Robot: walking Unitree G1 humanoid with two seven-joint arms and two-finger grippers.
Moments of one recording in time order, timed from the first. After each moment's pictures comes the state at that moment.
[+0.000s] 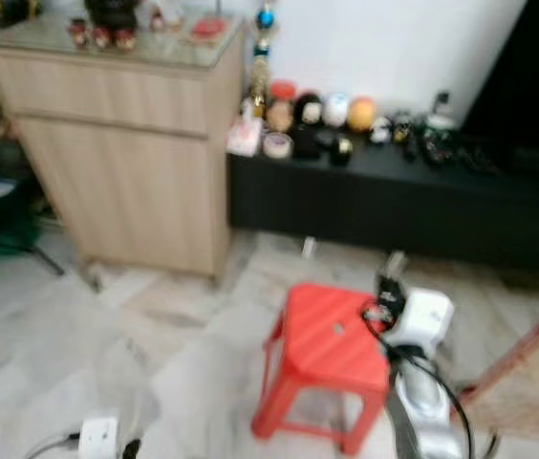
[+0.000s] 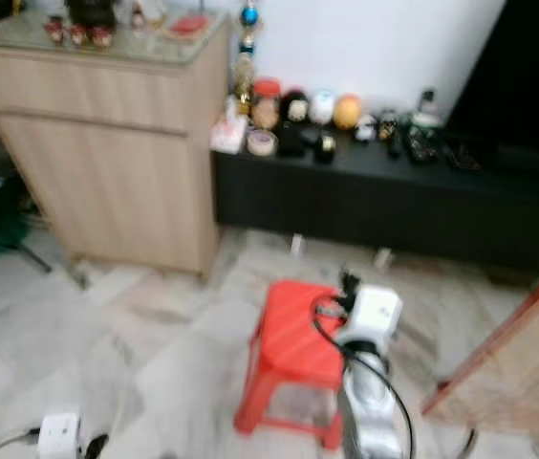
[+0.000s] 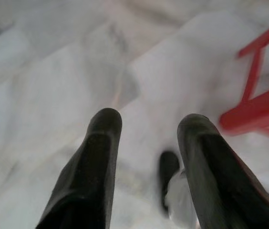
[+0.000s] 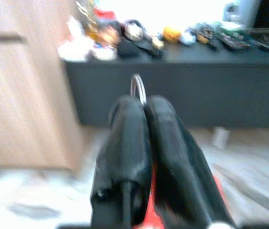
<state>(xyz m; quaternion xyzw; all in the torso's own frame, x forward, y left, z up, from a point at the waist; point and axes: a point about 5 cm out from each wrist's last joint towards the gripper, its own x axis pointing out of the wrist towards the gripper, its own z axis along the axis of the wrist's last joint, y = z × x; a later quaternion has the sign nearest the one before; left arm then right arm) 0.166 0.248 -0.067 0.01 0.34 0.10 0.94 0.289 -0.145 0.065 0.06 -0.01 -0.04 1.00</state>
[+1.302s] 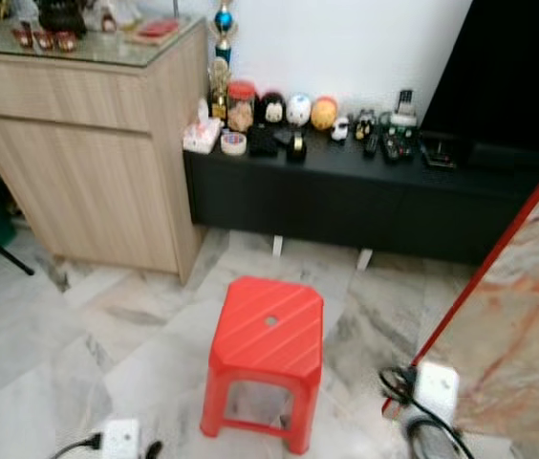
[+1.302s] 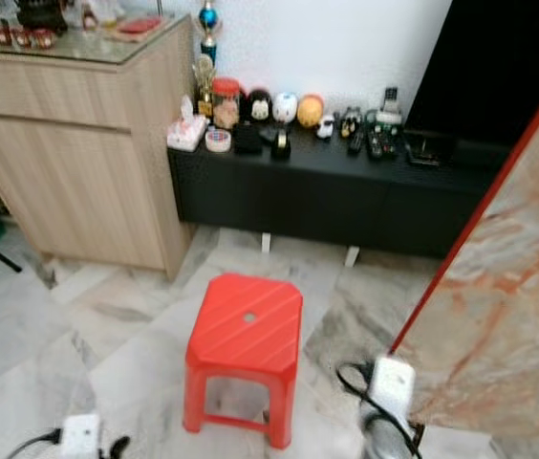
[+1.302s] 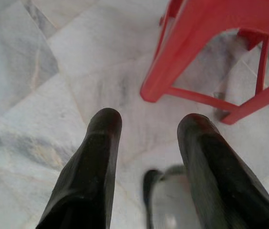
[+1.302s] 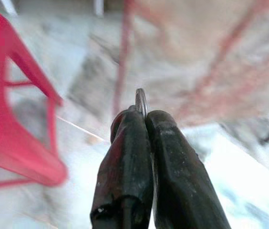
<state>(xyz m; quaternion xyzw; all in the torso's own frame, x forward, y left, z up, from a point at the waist) 0.165 0.235 -0.072 0.01 0.35 0.08 0.93 0.202 -0.196 -0.059 0.03 0.31 -0.17 0.93</state>
